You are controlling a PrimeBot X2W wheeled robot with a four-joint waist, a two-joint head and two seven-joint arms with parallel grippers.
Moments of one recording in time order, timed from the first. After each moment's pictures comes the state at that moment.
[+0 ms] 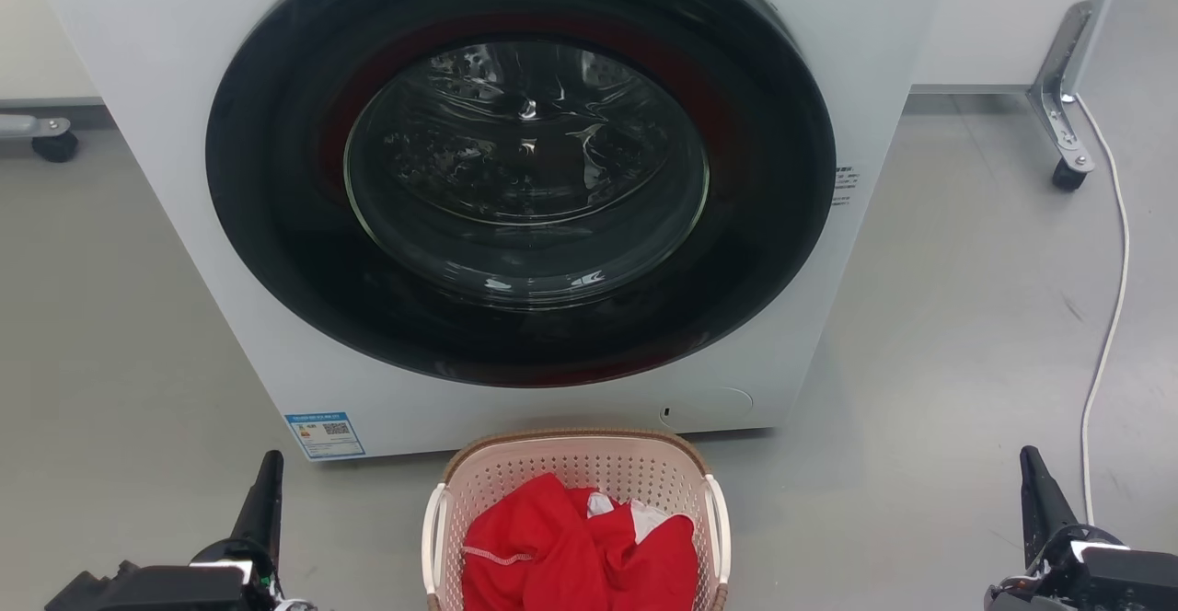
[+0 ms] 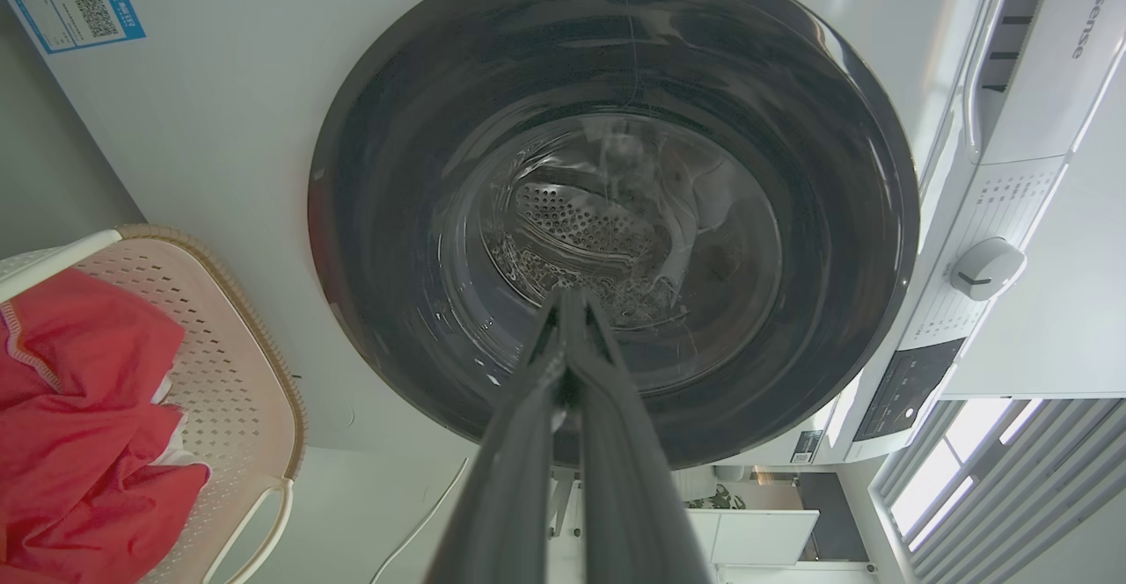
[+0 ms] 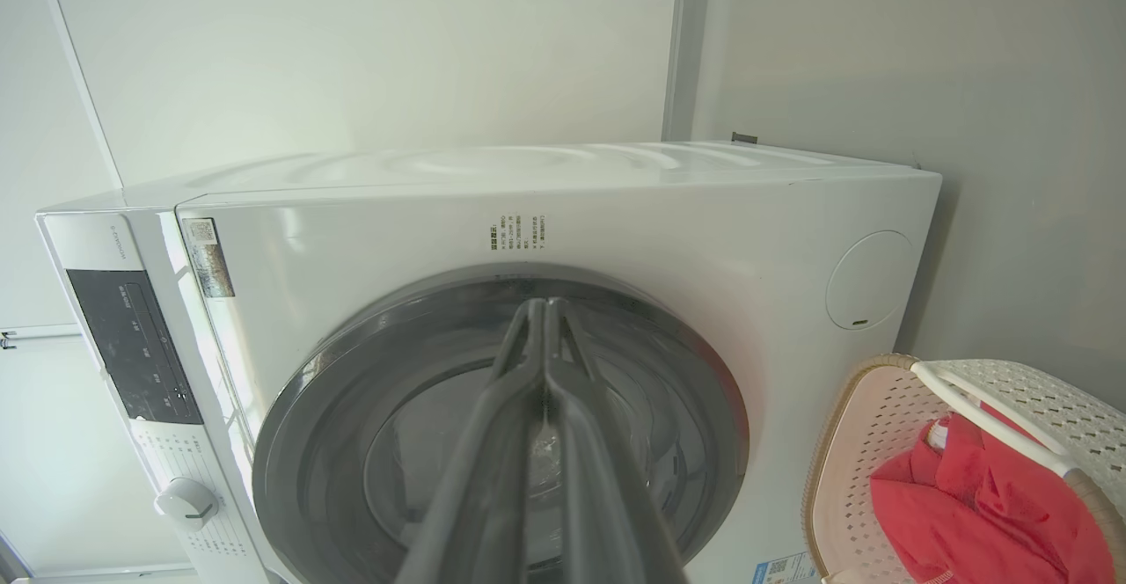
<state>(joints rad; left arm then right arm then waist) -0.08 0.04 0.09 0.29 -1.60 -0.12 0.11 -0.09 -0.04 -0.13 0.30 1.60 0.12 0.11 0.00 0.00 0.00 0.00</state>
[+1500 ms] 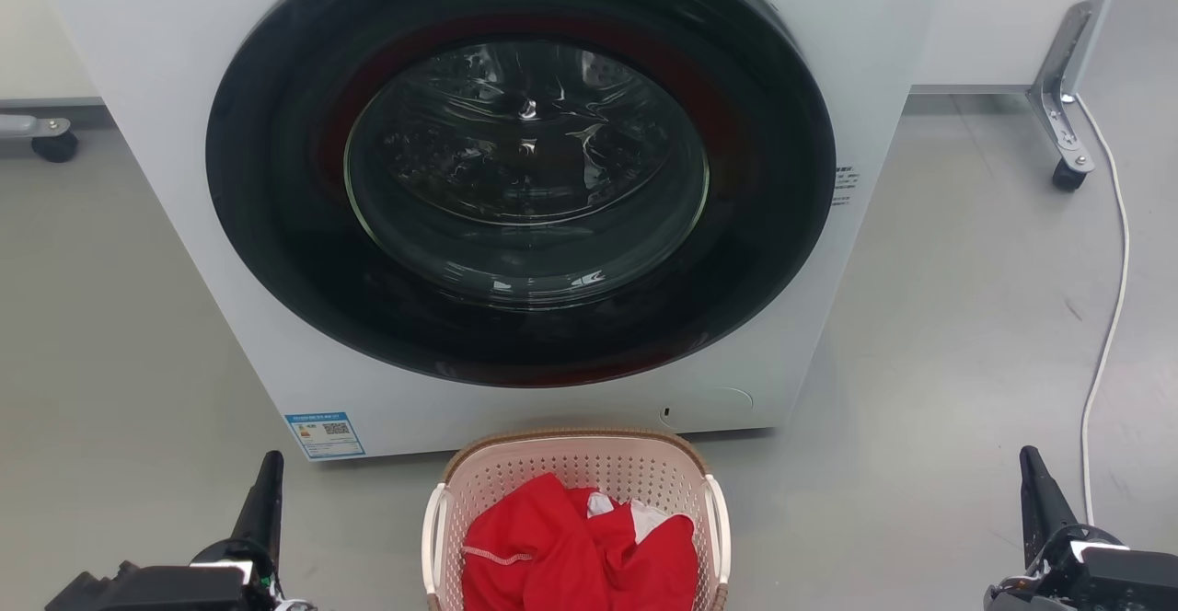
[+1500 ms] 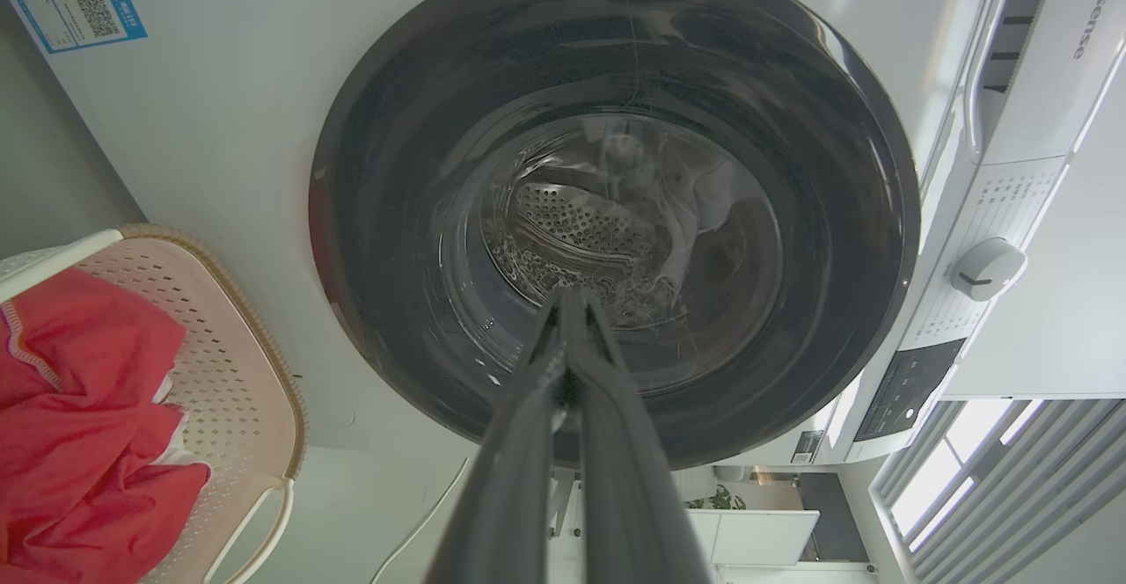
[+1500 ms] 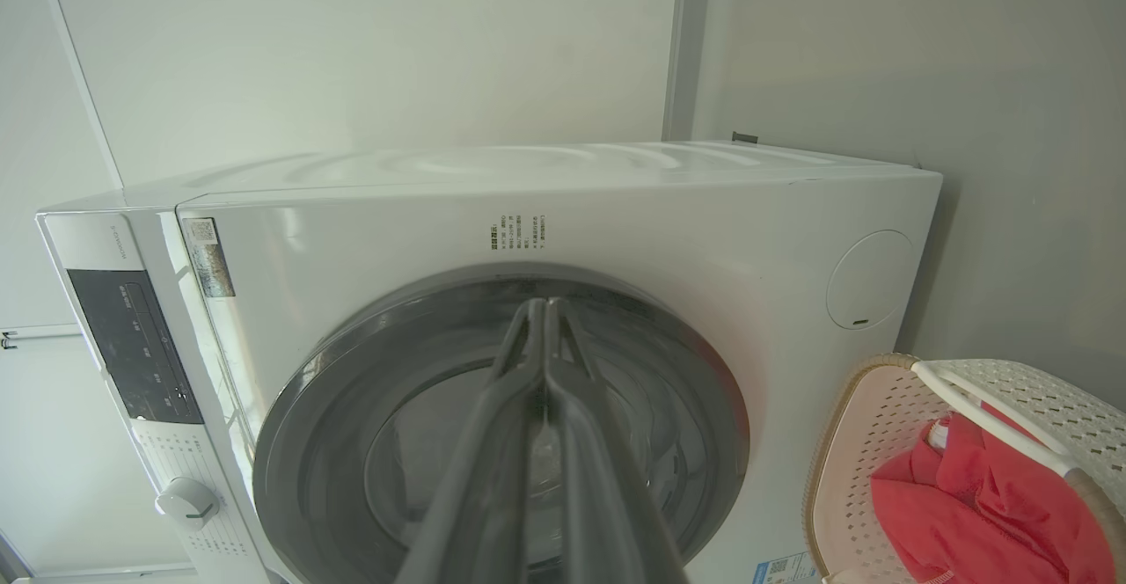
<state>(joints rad) -0.08 0.04 0.09 0.30 -1.60 -0.12 0.11 -0.09 -0.04 -0.13 0.30 1.60 0.12 0.11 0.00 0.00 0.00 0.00</state>
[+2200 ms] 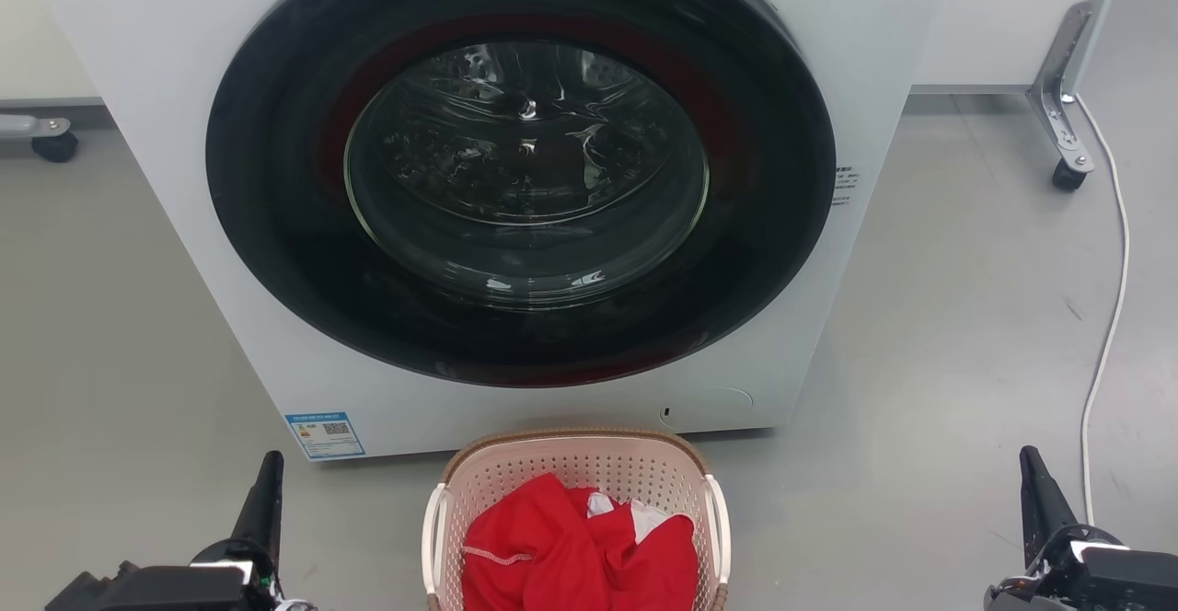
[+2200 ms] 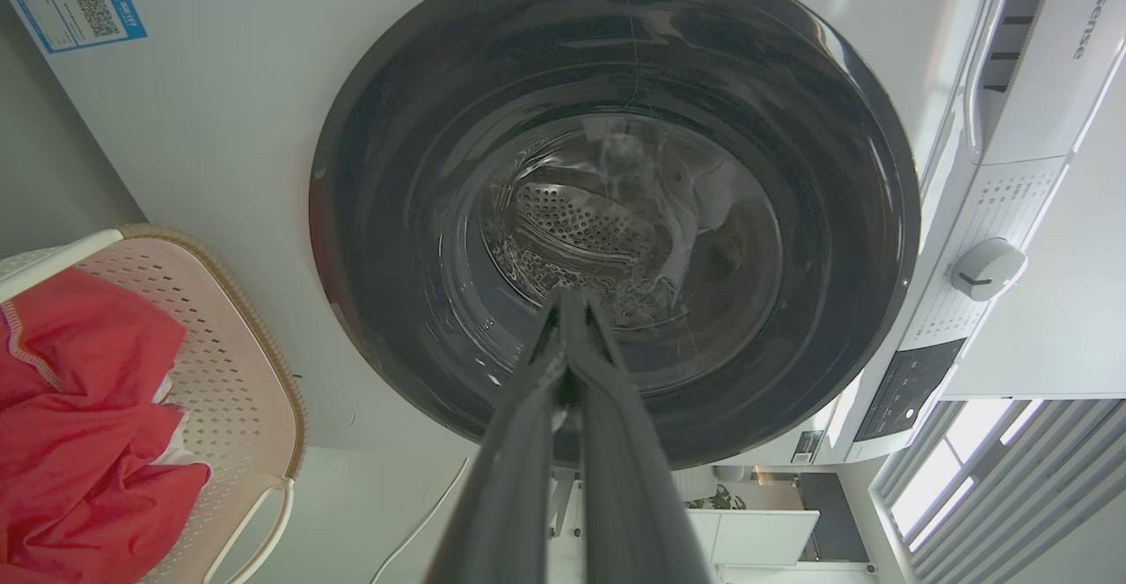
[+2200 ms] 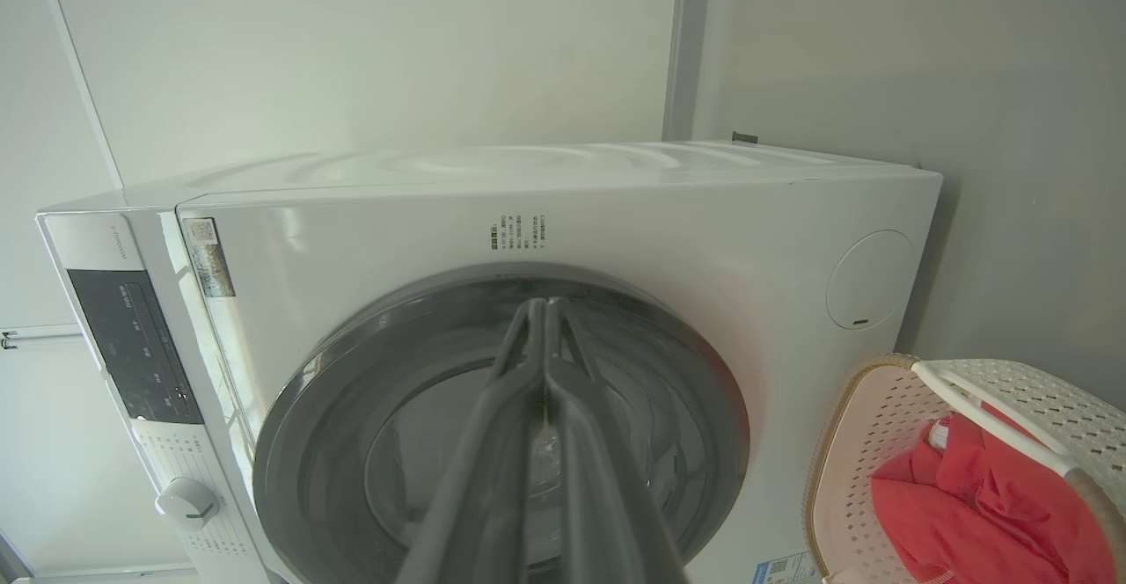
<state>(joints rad) -0.08 0.04 0.09 0.30 -1.60 -0.12 0.11 -0.09 -0.04 -0.13 0.30 1.60 0.12 0.11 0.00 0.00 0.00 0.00</state>
